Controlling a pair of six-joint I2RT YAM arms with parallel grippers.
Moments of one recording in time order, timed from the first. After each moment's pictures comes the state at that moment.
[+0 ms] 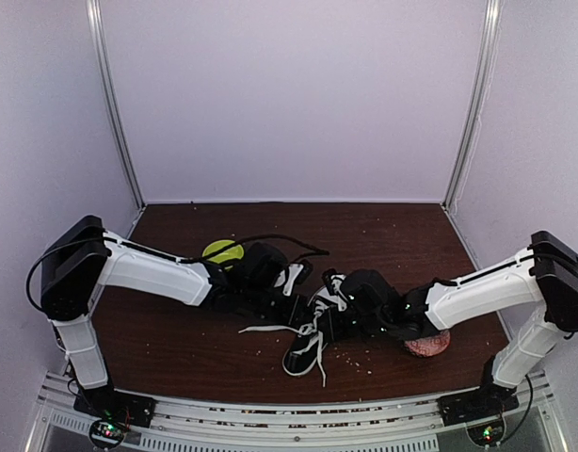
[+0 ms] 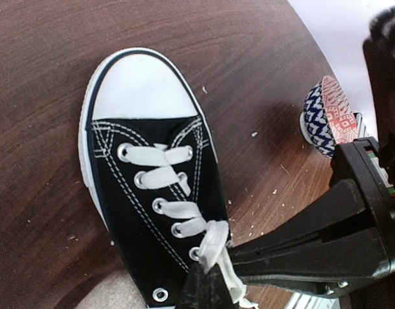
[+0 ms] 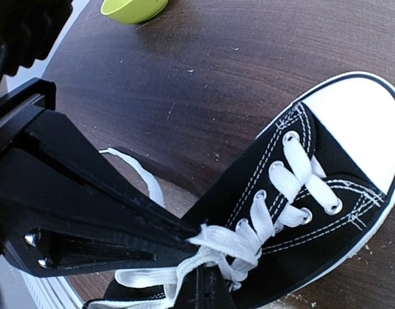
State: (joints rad) left arm -1.01 1.85 1.08 0.03 0.28 -0.57; right arm 1.04 1.58 0.73 0.12 0.06 0.71
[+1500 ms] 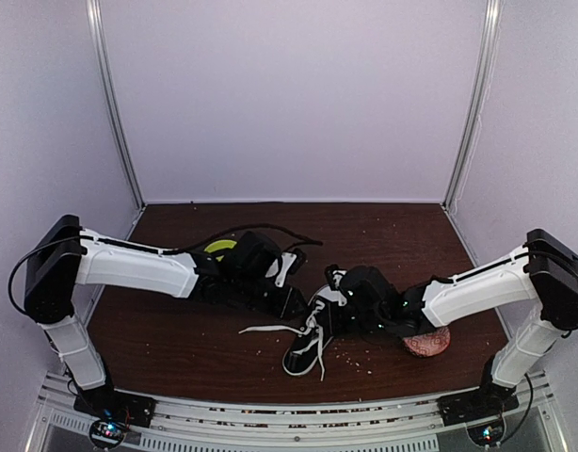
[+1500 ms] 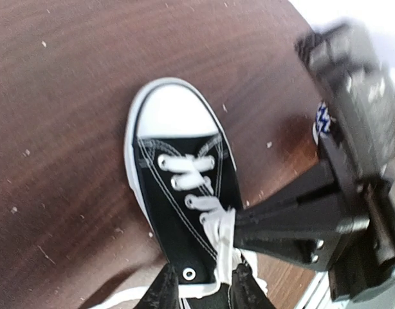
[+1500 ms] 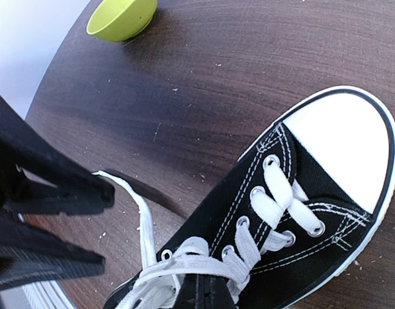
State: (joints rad) left arm -1.00 1.76 1.10 -0.10 0.18 -0.49; right arm 1.02 1.61 0.75 0.15 0.08 0.74
